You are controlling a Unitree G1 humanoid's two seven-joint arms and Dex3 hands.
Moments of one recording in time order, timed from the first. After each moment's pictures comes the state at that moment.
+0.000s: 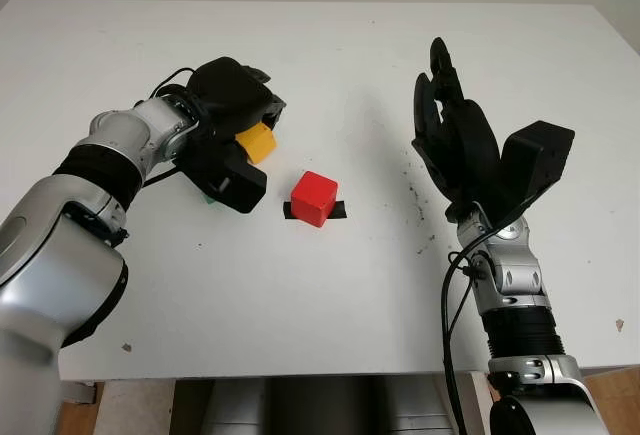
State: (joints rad) left arm -1.27 0.54 -0.75 1.13 1.05 -0.41 0.14; right arm -0.54 -0.15 -0.11 0.31 0.16 0.00 0.18
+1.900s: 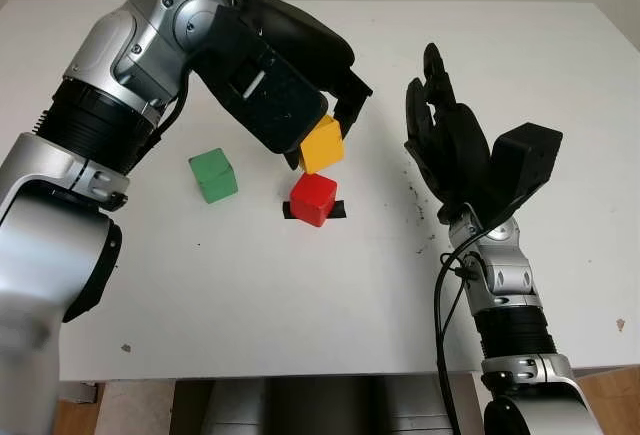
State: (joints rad) left arm -1.34 0.54 -0.46 0.57 0.52 -0.38 -0.94; right arm -0.55 -0.13 -0.10 0.33 0.15 -0.02 0.16
